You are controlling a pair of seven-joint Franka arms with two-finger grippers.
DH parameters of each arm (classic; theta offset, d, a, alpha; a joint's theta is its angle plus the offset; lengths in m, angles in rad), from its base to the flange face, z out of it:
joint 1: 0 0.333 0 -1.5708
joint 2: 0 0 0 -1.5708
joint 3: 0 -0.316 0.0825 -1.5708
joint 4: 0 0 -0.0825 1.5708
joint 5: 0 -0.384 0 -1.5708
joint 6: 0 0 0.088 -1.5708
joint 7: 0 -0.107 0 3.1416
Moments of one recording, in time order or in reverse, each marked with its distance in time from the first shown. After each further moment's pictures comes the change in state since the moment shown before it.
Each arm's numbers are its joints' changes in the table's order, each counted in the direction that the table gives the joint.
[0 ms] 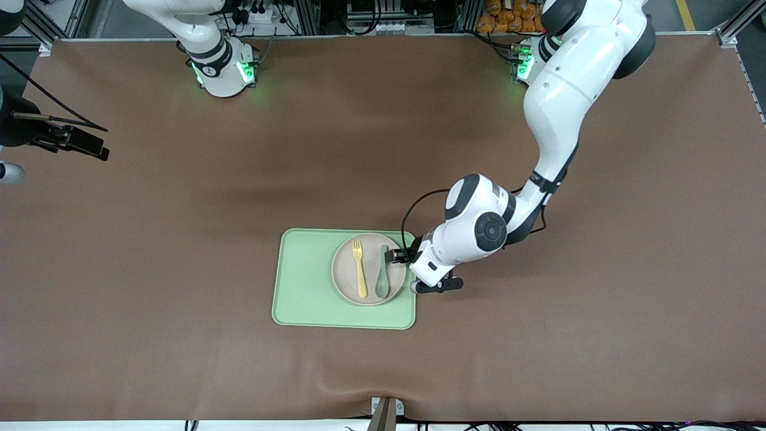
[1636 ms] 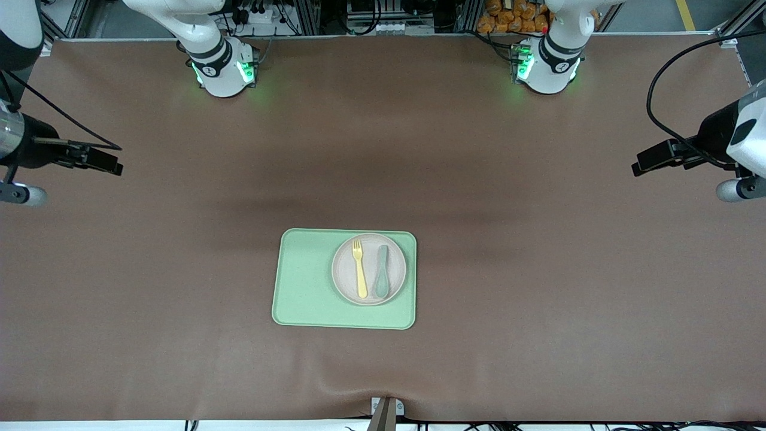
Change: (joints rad) left arm 0.520 -0.683 -0.027 -0.039 -0.159 -0.863 -0.264; right arm 0.007 0.080 -0.008 0.005 -0.041 0.052 0.001
